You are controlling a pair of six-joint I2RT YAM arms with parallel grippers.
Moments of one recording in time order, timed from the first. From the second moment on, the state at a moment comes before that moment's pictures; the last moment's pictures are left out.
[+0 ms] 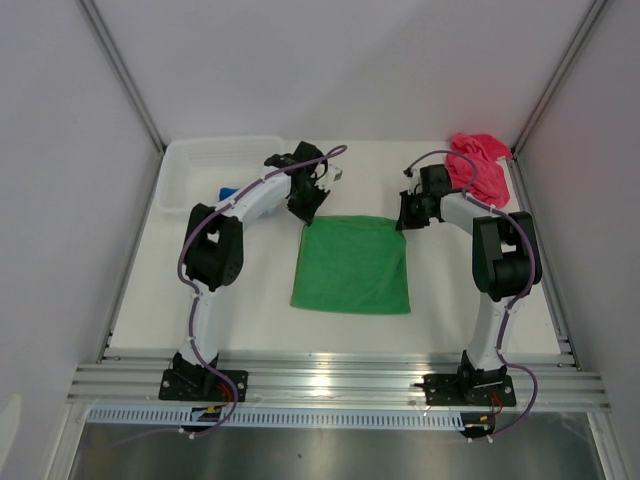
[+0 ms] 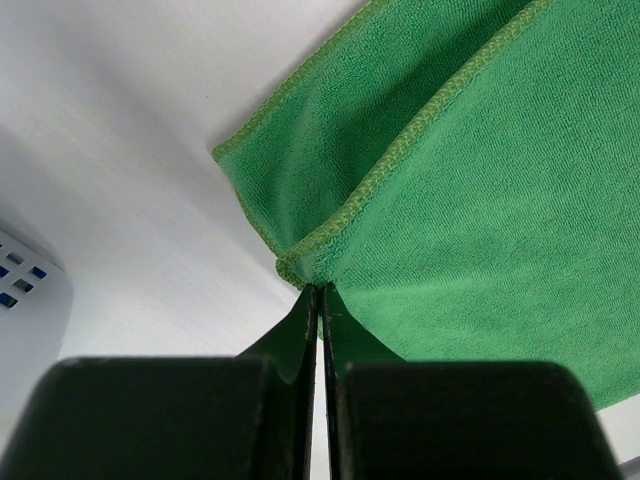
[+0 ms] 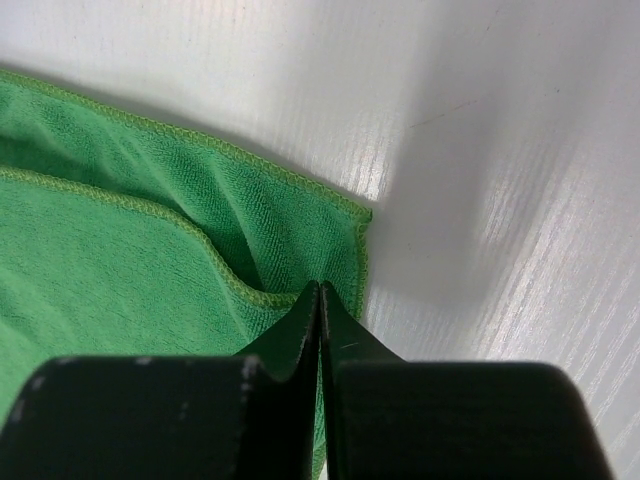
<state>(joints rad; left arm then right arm) -0.48 2.19 1.91 -0.90 0.13 0.17 0.18 1.99 1.34 -0.32 -0.30 0.12</state>
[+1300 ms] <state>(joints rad) -0.48 2.19 1.87 -0.88 0.12 0.17 0.14 1.92 1.32 -0.31 -0.31 0.16</state>
